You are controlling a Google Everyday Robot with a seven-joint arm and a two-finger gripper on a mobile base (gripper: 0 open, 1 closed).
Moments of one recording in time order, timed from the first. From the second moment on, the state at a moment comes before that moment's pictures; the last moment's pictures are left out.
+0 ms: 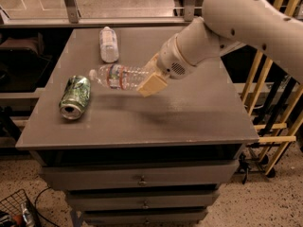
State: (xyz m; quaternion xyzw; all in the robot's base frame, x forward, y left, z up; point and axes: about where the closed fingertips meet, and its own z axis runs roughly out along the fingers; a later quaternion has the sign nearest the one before) arm 0.563 0.007 0.886 -0.61 0.70 0.18 0.32
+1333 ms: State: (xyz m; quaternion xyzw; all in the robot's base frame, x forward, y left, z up) arm 0.566 0.032 0.838 -0.58 0.71 0.23 0.32
